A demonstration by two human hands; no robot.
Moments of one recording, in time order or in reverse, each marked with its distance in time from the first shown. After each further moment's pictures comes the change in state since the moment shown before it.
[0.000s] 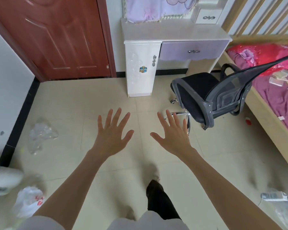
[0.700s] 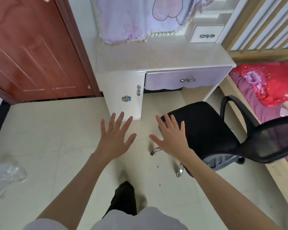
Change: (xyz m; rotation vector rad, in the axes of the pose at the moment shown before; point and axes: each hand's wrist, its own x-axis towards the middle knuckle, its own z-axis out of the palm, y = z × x) left_hand 0.417 0.058 0.028 -0.043 -0.056 0.003; right_hand 0.375 0.178 -0.079 -0.015 -0.047 0.002
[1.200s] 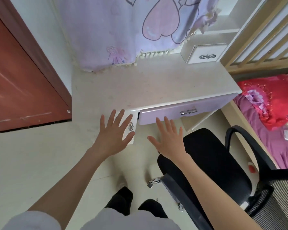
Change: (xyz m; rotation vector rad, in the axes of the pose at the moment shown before) left_hand 0.321 -0.067 -0.017 -0.011 -0.084 0.145; right_hand 0.287 0.035 -0.039 0.063 -0.002 0.178
